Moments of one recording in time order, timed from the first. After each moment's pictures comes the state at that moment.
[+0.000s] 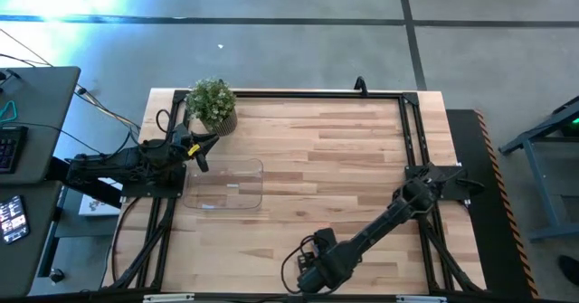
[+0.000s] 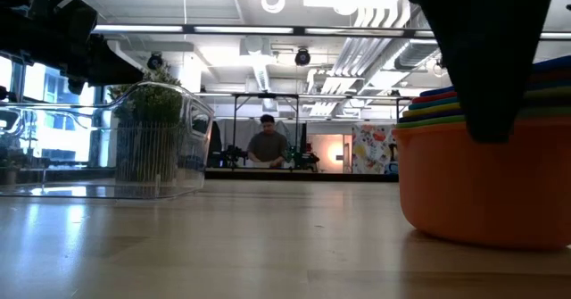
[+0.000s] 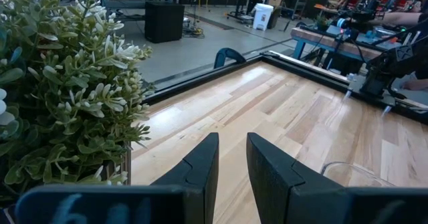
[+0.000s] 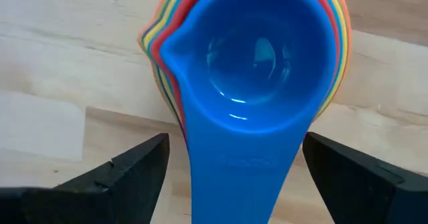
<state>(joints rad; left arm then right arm) 0.02 0.01 0.16 -0.35 -0.59 -0.28 0.66 2.30 2.01 -1.29 0.09 2.01</state>
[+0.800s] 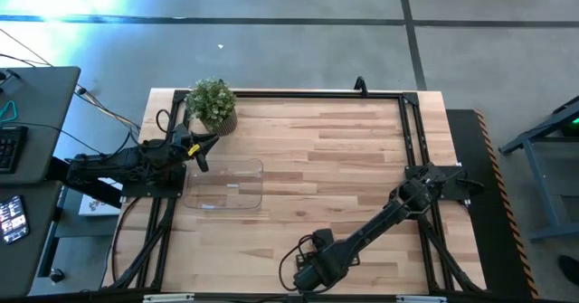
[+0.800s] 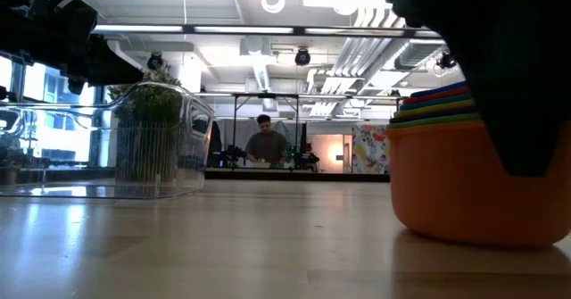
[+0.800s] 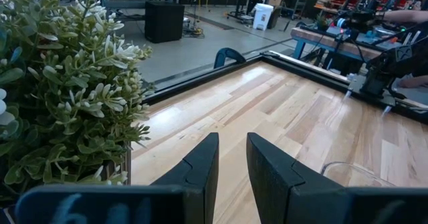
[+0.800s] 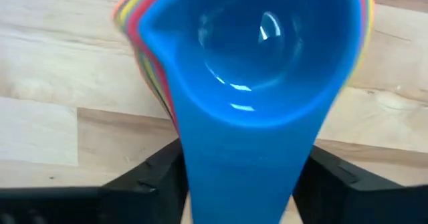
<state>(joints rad) 0.02 0.01 0.16 -0.35 -0.59 -0.28 0.64 2.33 2.01 -1.26 0.02 2.05</state>
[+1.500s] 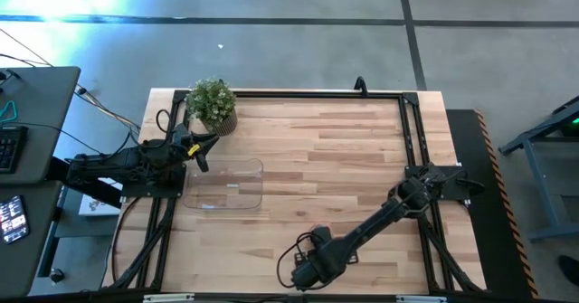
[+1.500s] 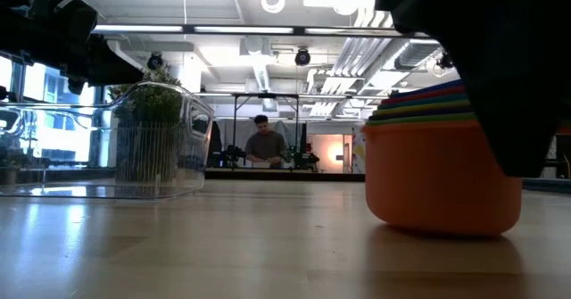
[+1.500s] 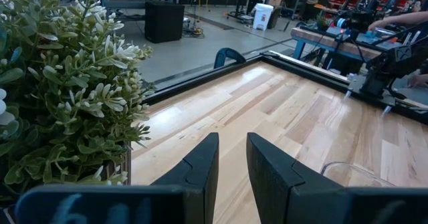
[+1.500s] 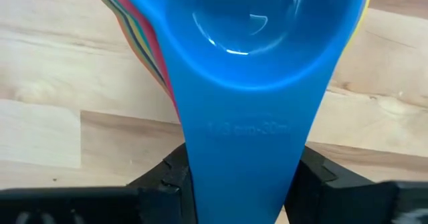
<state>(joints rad) 0.02 0.01 0.16 -0.35 -0.59 -0.28 0.62 2.33 2.01 -1.26 0.00 2.02</state>
